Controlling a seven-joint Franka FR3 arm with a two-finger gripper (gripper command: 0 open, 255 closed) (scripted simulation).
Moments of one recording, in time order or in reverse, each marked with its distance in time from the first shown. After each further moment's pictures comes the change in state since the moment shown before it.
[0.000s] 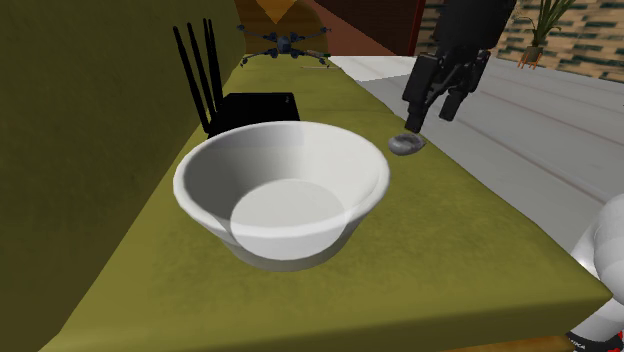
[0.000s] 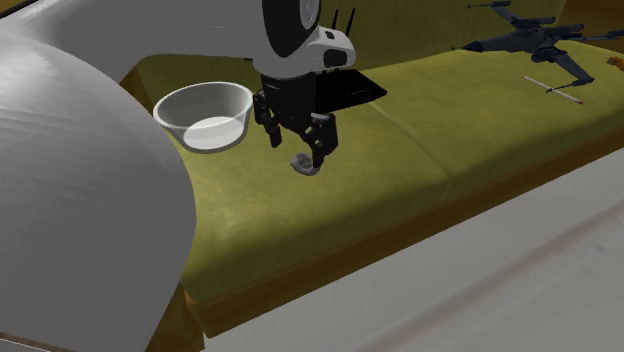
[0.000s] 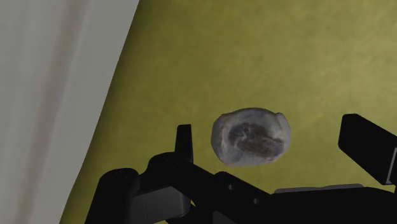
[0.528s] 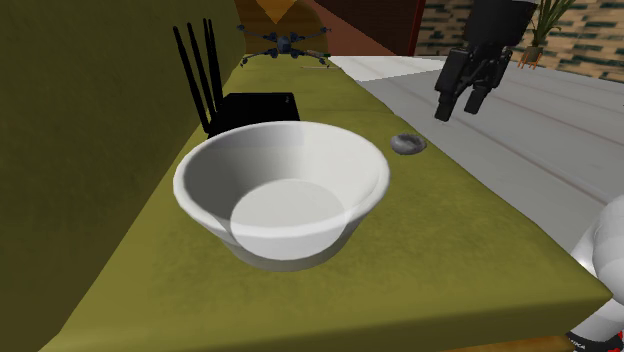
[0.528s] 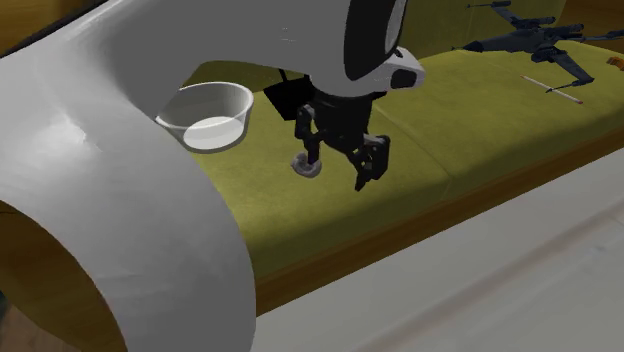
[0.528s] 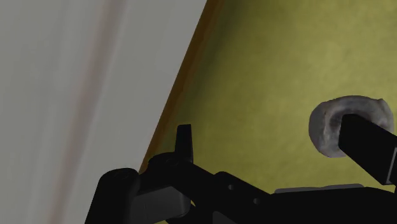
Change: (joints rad) arm -0.026 -0.081 -0.160 -0.078 -0.032 -0.050 -0.120
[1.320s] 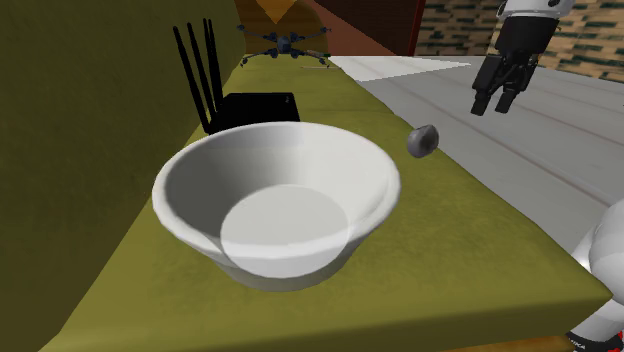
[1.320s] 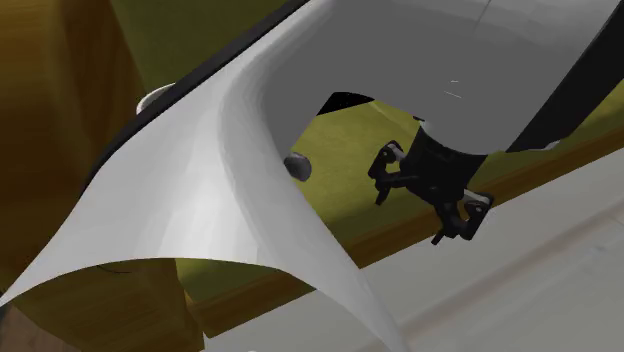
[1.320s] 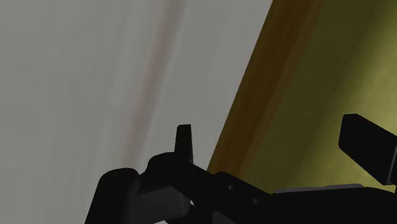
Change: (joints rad) arm -0.074 -0.051 -0.249 -0.077 -0.104 -0.049 -0.193
